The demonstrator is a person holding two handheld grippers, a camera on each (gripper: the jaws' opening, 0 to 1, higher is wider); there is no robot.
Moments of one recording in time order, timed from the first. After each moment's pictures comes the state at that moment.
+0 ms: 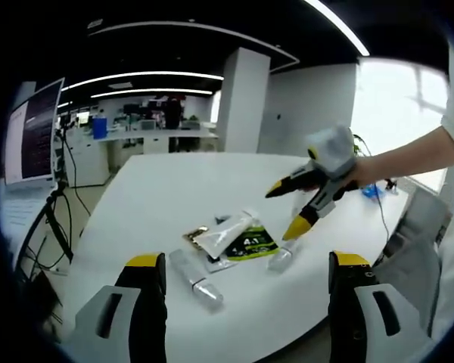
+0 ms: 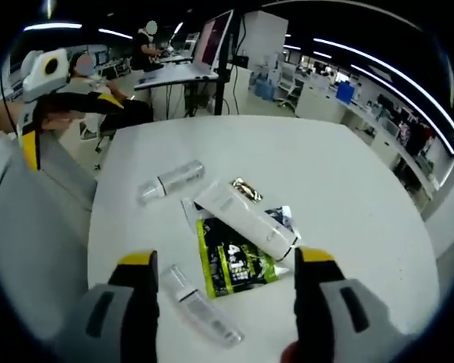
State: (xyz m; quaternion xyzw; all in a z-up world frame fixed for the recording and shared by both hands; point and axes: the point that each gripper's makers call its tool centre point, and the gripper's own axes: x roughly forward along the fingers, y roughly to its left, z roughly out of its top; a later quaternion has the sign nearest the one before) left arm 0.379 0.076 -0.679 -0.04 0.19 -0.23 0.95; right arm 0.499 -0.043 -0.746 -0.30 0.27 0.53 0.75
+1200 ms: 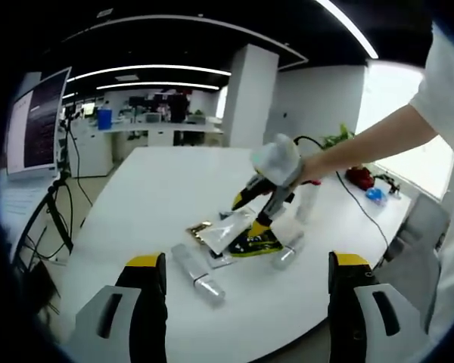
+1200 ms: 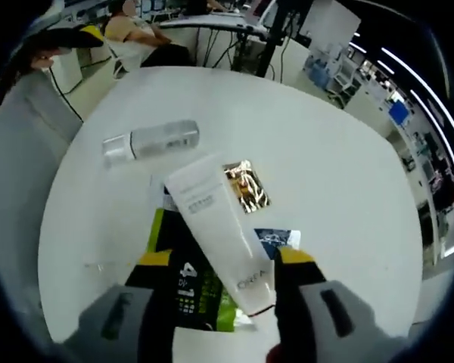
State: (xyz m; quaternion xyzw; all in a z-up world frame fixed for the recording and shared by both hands) left arm 0.383 0.080 -0.685 -0.06 0.20 -0.22 0.95; right arm 0.567 -0.001 -0.811 -0.42 0.29 0.59 0.63
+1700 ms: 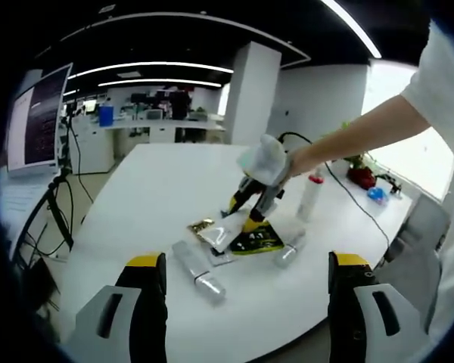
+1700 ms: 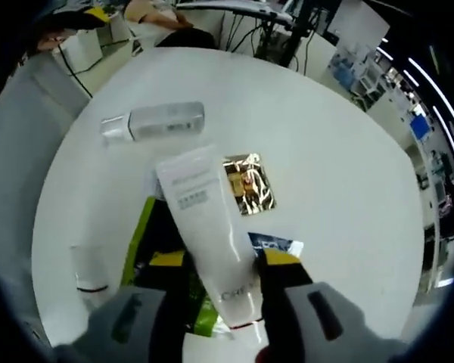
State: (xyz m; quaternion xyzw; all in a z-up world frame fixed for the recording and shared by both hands) left arm 0.384 0.081 -0.688 -0.06 0.21 -0.21 0.95; right arm 0.567 0.001 -0.828 -0.48 0.29 0.61 0.55
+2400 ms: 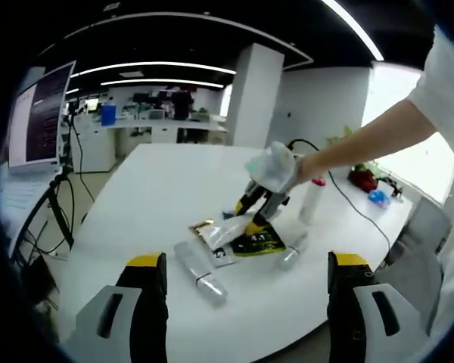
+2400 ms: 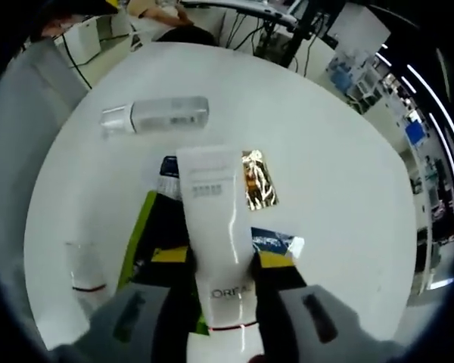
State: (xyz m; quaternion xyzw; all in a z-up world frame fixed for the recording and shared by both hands) left arm 0.386 0.083 -0.686 -0.07 0.21 -0.21 0.95; right arm 0.564 -0.004 -0.828 -0.49 0.27 0.60 0.57
